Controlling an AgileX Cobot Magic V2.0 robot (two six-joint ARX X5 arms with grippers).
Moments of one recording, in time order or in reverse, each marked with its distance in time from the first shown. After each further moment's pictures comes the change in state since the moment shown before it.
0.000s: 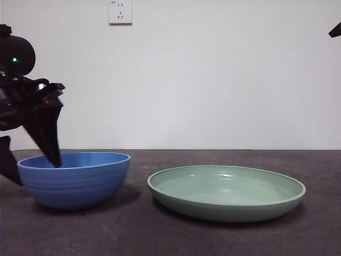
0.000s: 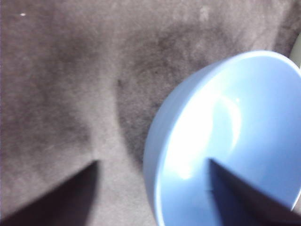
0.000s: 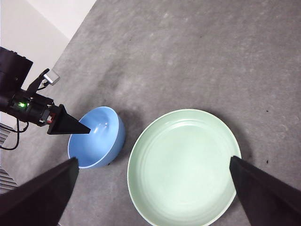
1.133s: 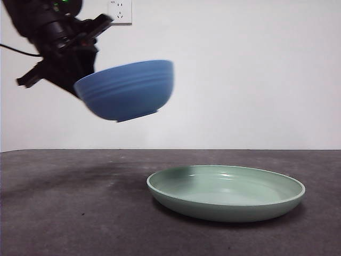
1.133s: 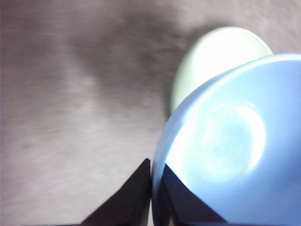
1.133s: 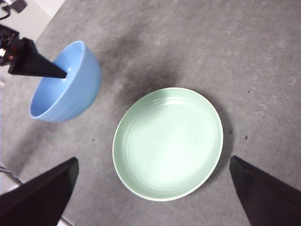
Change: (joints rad) left arm -0.193 0.018 0.386 -0.230 -0.020 -0.056; right arm 0.000 -0.085 0.011 -0.164 0.056 -0.116
